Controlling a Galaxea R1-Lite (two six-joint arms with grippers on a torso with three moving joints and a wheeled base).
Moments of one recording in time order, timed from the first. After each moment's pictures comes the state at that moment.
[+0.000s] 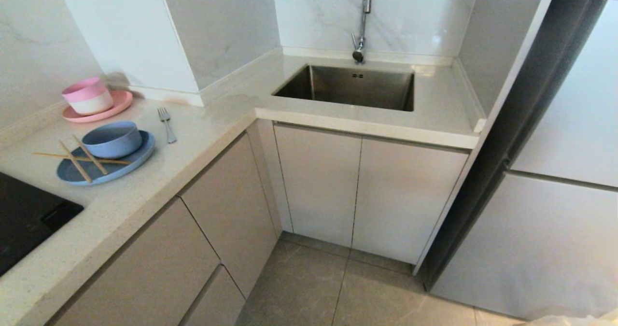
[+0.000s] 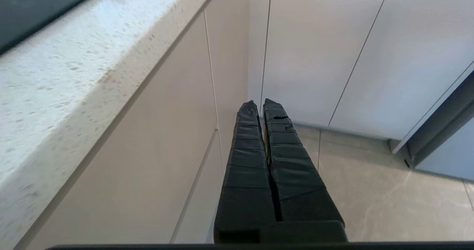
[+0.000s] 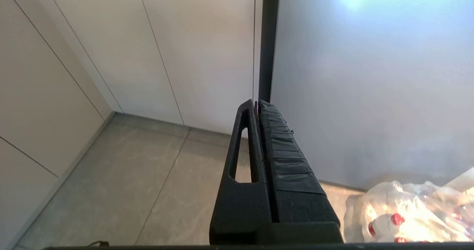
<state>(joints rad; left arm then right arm) 0.00 0.00 0.00 0.00 -0.02 0.03 0.00 0.00 0.00 0.00 -0.01 0.02</state>
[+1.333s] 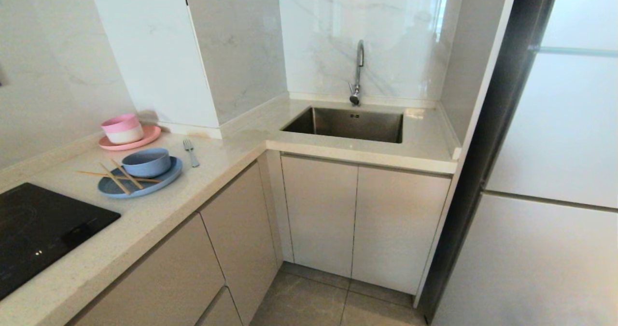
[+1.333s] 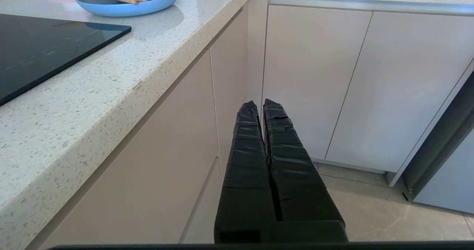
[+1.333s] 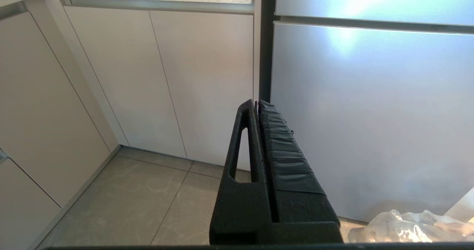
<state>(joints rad) 0.00 0.00 0.00 0.00 -0.02 0.02 0.00 0.00 0.00 0.00 -0.01 0.02</state>
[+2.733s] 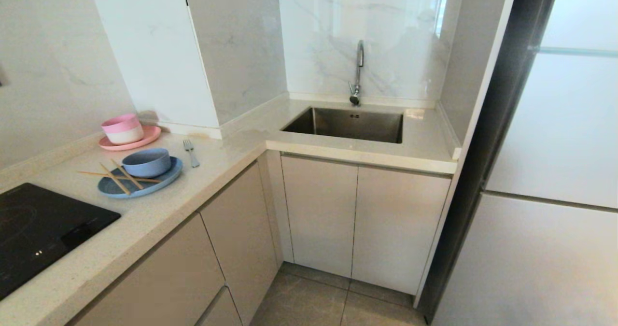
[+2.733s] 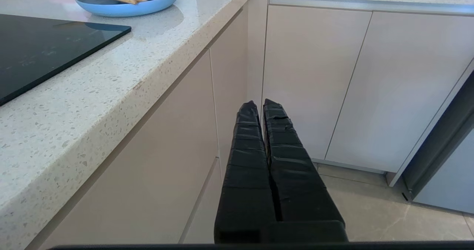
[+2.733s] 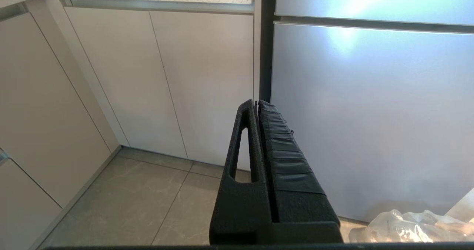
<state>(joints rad) 0.00 0.00 0.00 0.00 -0.02 0.02 0.00 0.00 0.00 0.00 -0.01 0.03</state>
